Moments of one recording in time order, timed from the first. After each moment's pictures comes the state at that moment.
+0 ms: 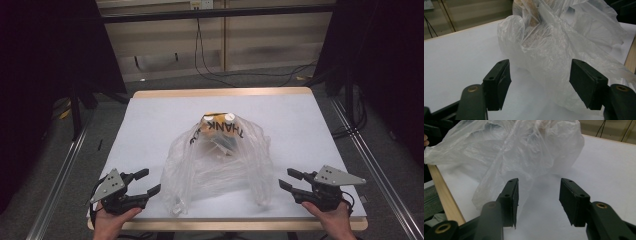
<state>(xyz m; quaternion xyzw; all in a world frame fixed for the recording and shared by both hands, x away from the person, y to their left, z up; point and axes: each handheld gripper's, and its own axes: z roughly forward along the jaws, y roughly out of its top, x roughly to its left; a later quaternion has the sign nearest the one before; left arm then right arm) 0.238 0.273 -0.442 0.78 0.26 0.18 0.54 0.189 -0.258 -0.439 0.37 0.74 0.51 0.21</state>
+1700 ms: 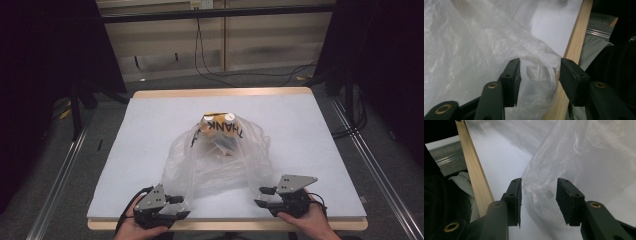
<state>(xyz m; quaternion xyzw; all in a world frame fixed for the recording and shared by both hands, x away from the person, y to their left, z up) 0.222 0.200 -0.464 0.88 0.16 0.04 0.44 0.201 -0.201 -0.468 0.28 0.85 0.43 0.11</state>
